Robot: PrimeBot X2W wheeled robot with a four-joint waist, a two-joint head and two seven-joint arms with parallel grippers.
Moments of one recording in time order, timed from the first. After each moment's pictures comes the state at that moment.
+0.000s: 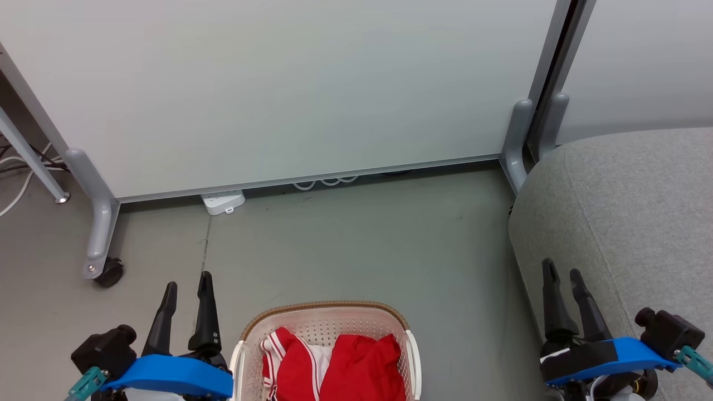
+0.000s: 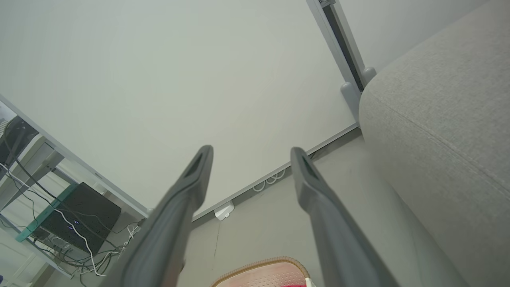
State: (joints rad) left arm -0.10 0.04 -0.07 0.22 -0.55 -0.03 -0.15; right arm -0.08 -0.05 0.01 0.24 0.60 0.13 -0.15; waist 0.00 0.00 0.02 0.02
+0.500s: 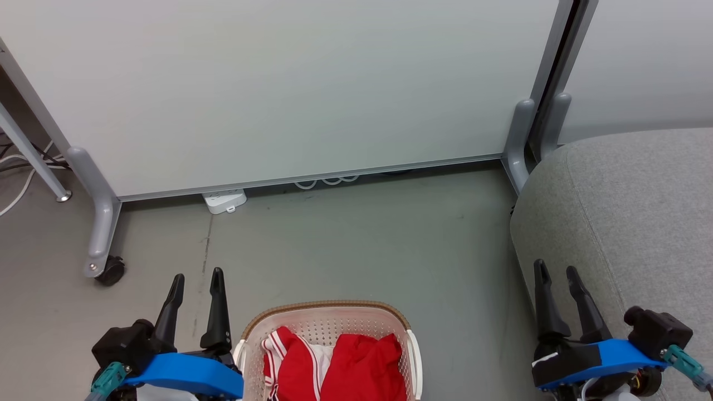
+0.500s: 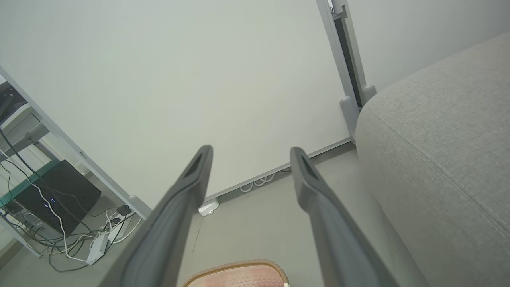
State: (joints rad) left arm -0.12 0.04 -0.10 0.23 -0.40 -0.02 -0.18; right arm -0.08 -0.05 0.02 0.25 0.46 0.13 -0.18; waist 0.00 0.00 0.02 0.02
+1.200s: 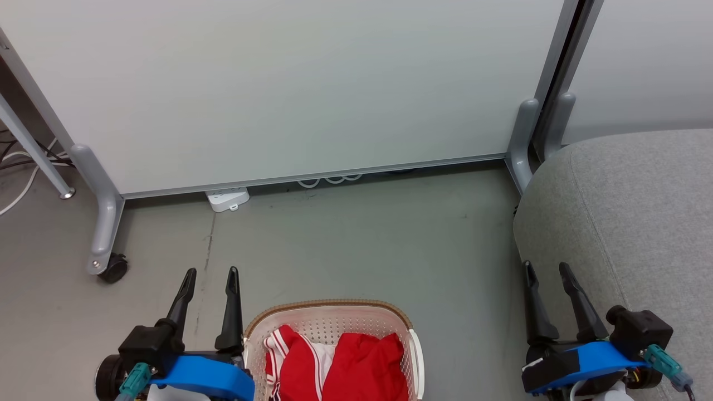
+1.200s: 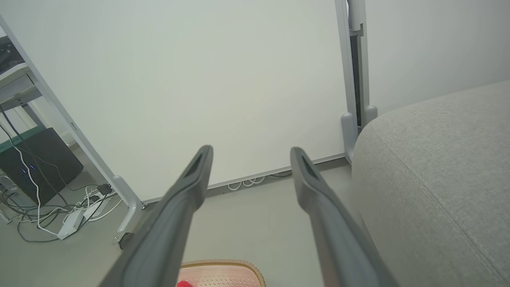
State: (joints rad) left arm -0.12 0.05 -0.13 0.24 -0.24 -0.01 -0.23; right arm -0.09 -0.05 0.04 0.27 0.29 0.13 -0.23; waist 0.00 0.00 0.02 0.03
